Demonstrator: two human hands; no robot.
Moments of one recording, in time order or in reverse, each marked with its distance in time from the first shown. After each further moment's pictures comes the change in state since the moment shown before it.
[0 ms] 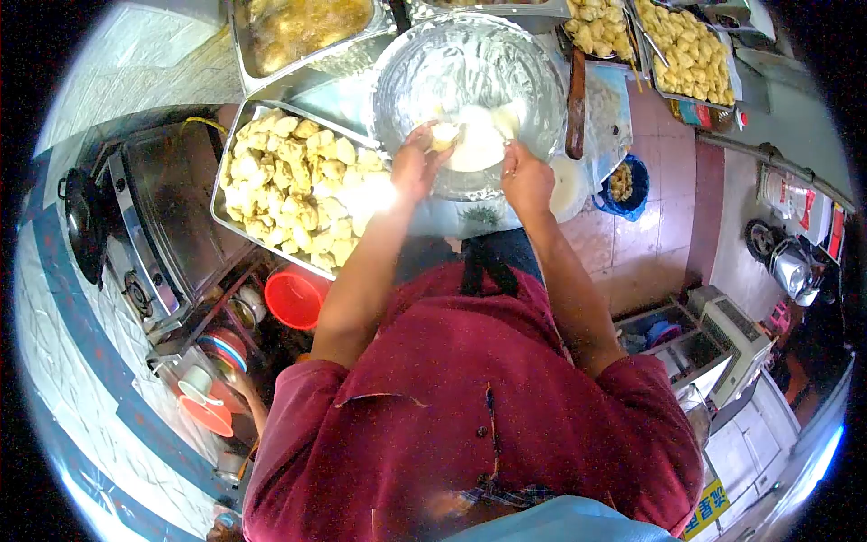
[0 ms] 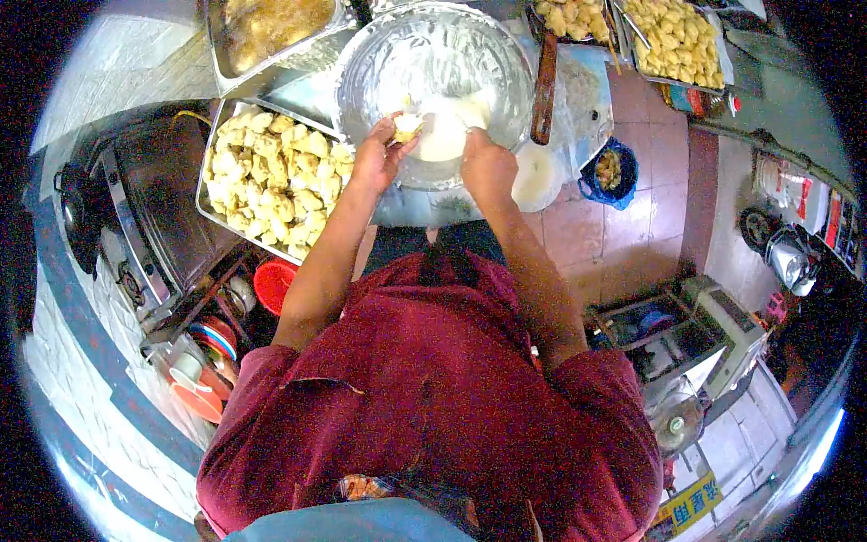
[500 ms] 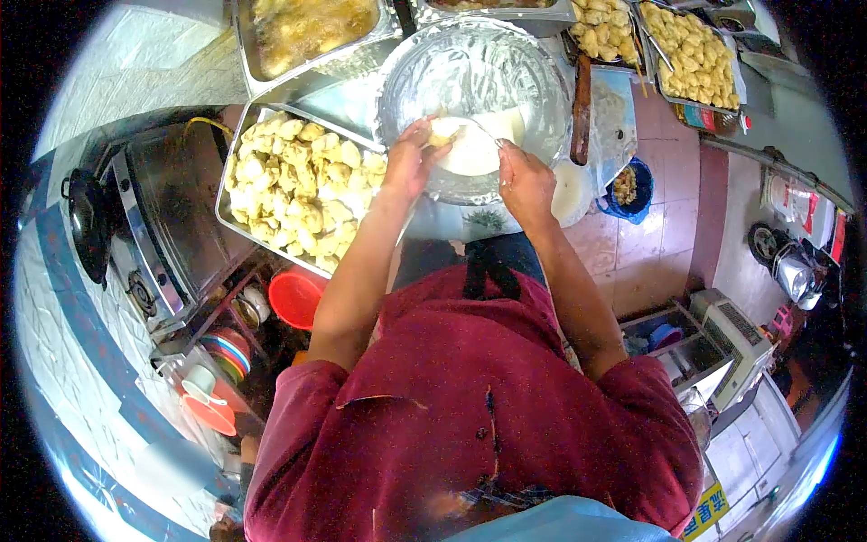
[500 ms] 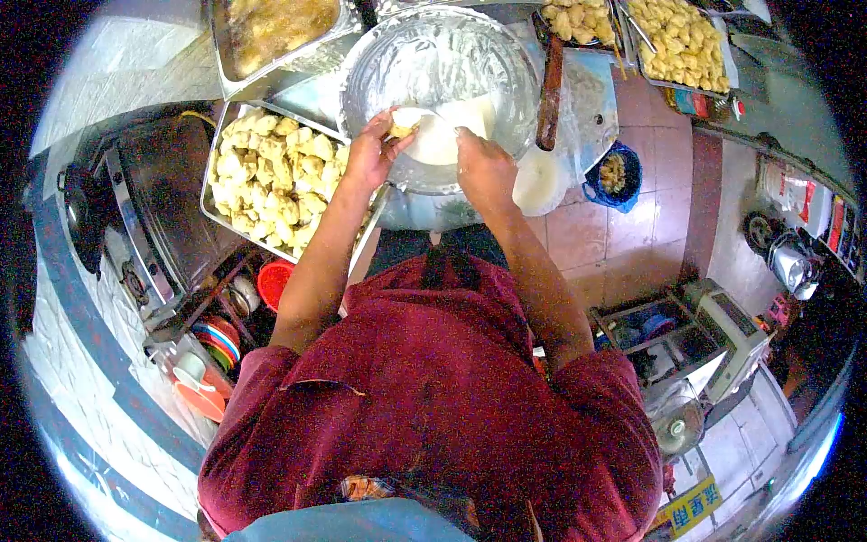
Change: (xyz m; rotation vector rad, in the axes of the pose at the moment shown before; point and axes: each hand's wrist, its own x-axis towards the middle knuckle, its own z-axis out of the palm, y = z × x) left_hand -0.004 0.031 0.009 0.057 -0.015 0.009; right_hand 0.007 -0.020 -0.016 0.086 0.139 -0.321
